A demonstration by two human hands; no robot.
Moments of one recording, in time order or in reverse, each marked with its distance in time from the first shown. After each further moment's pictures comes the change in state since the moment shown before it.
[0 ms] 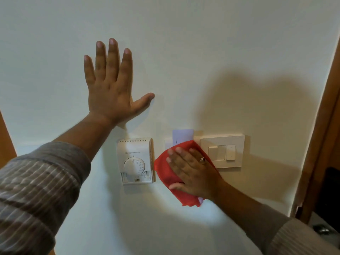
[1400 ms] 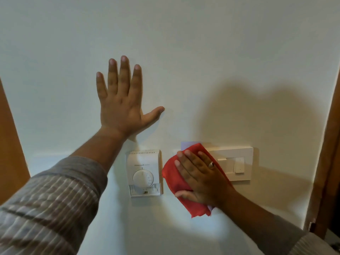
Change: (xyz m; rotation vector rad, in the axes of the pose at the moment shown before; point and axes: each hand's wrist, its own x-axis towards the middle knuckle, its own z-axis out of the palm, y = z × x) left_hand -0.002 0.006 -0.005 0.015 -0.008 -0.022; right_hand 0.011 0.011 -0.004 0.096 0.076 0.094
